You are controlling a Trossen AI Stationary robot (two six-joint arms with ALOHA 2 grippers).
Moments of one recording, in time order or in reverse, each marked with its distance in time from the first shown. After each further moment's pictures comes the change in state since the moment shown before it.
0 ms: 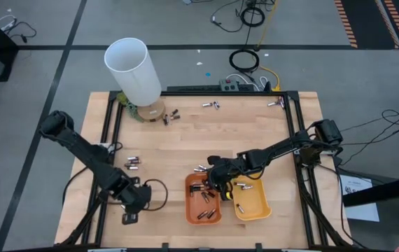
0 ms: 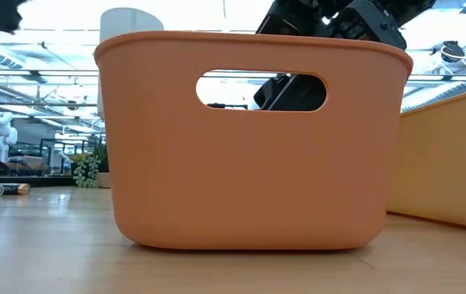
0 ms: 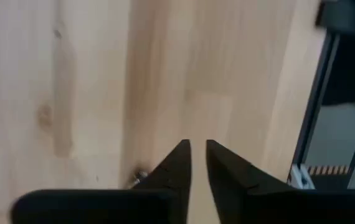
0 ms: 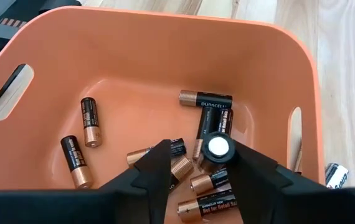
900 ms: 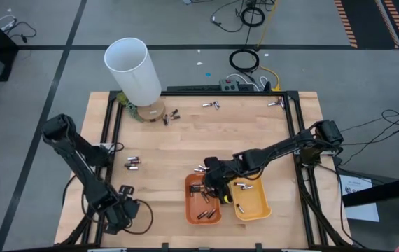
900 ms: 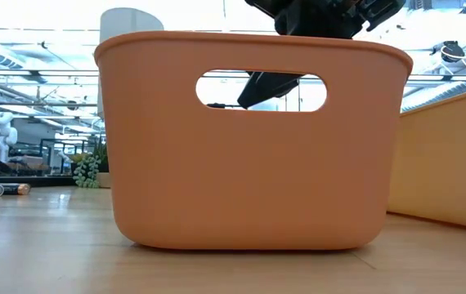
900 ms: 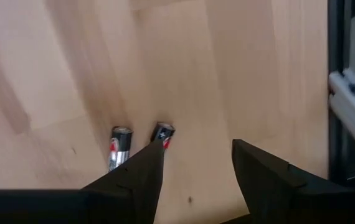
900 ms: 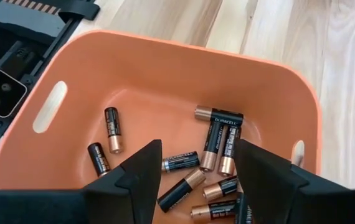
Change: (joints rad) left arm -0.240 0.075 0.000 -0.035 -0.054 0.135; right arm 0.033 -0.002 0.188 -0.261 0.007 -0.033
